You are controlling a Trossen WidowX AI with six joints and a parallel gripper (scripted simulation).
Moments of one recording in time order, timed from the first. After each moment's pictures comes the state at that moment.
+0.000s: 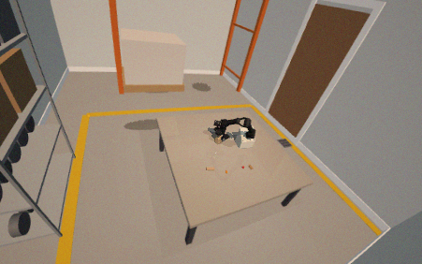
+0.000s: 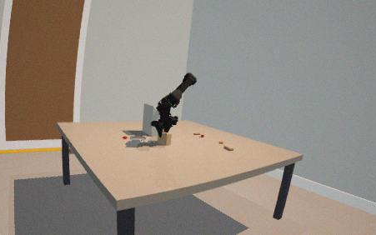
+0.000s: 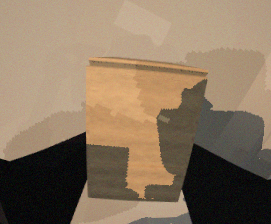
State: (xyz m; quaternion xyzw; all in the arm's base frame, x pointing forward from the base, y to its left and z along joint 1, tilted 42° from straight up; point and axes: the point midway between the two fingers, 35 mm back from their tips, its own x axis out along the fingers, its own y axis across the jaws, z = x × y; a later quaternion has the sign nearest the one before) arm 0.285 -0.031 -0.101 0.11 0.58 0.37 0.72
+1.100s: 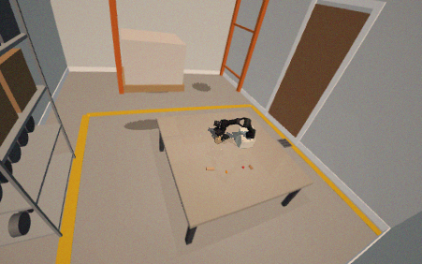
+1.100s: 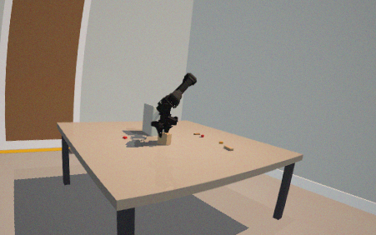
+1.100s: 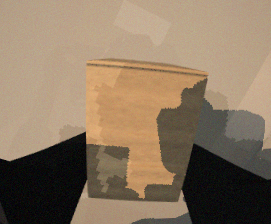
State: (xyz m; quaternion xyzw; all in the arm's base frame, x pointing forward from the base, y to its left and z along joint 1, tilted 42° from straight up) arm 0.286 -0.030 -0.102 0.11 0.58 0.36 0.72
